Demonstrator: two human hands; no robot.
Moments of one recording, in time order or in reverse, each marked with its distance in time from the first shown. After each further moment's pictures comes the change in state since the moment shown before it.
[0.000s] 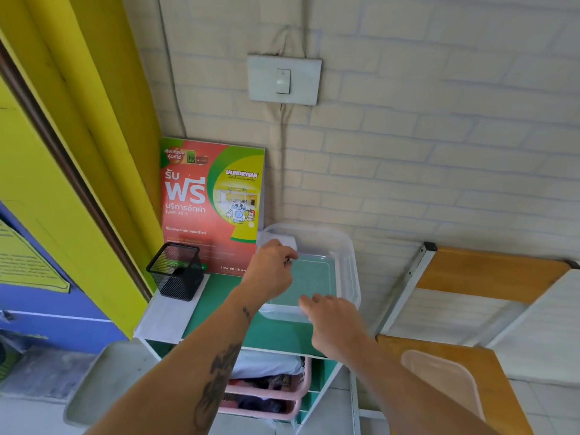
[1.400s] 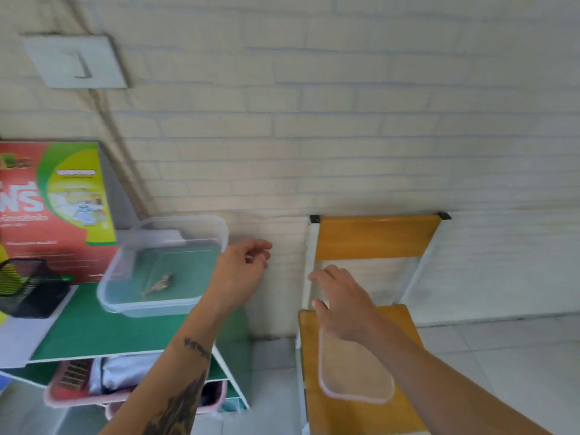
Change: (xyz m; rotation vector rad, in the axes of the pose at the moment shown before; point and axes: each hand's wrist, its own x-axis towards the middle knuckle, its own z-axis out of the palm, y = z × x) left_hand -0.030 0.206 0.098 -0.526 -0.013 -0.159; right_hand -0.150 0.227 0.004 0.428 0.202 0.235
